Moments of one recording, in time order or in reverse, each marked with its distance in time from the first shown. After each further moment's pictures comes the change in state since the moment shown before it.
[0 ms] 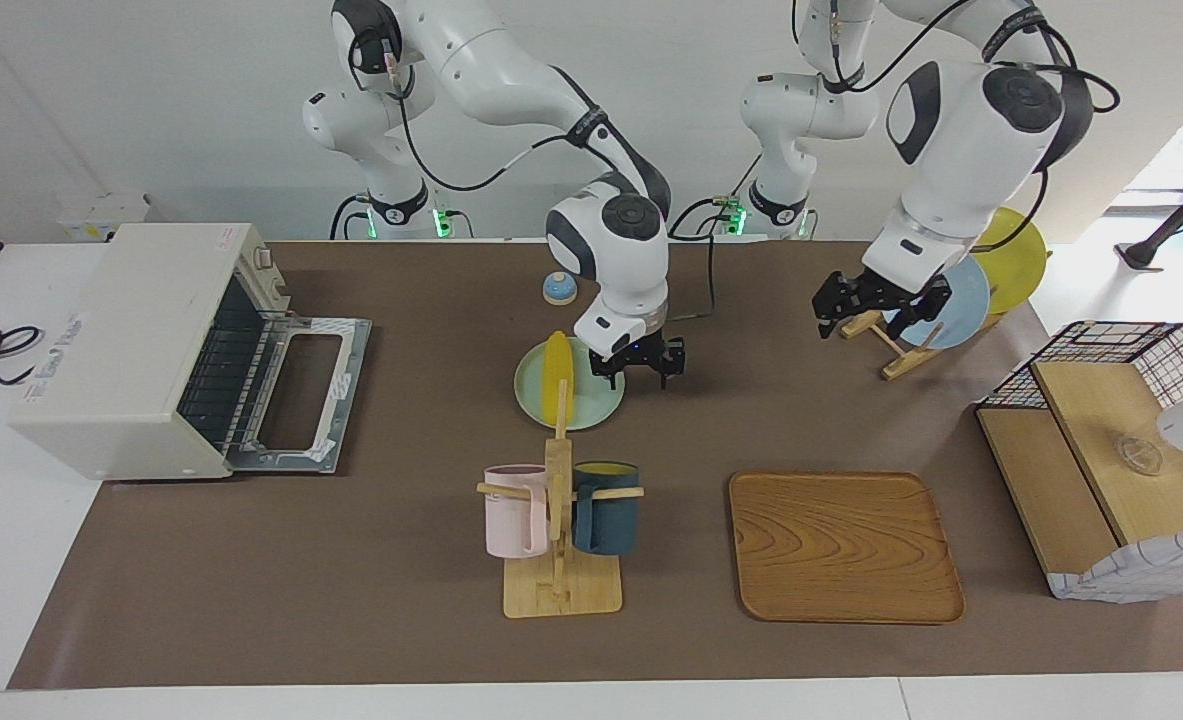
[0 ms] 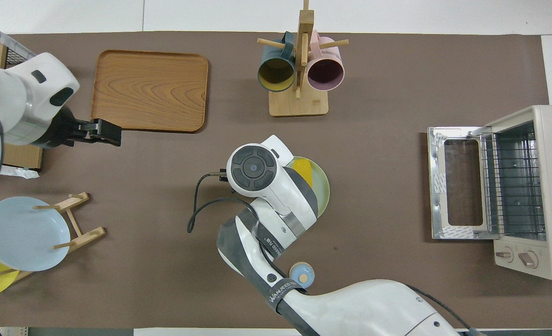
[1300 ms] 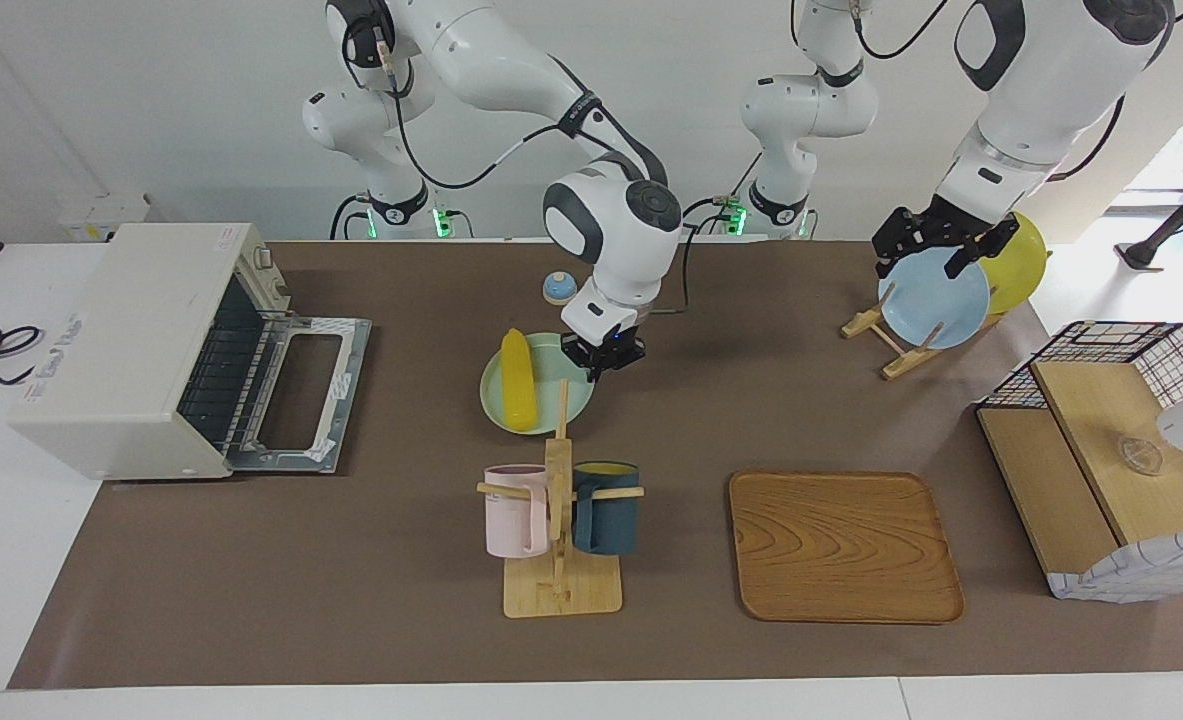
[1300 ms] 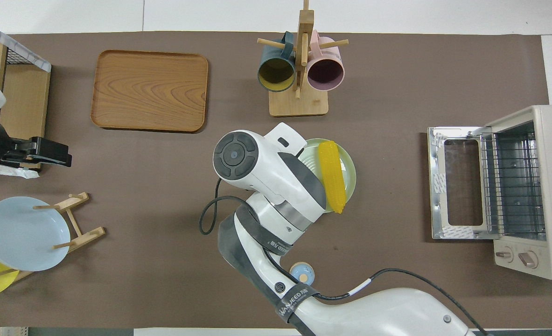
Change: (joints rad) left arm 0.053 -0.091 0.001 0.014 0.024 -0.143 0.020; right arm -0.019 -0.060 -0.010 0.140 -0.248 -0.450 -0.036
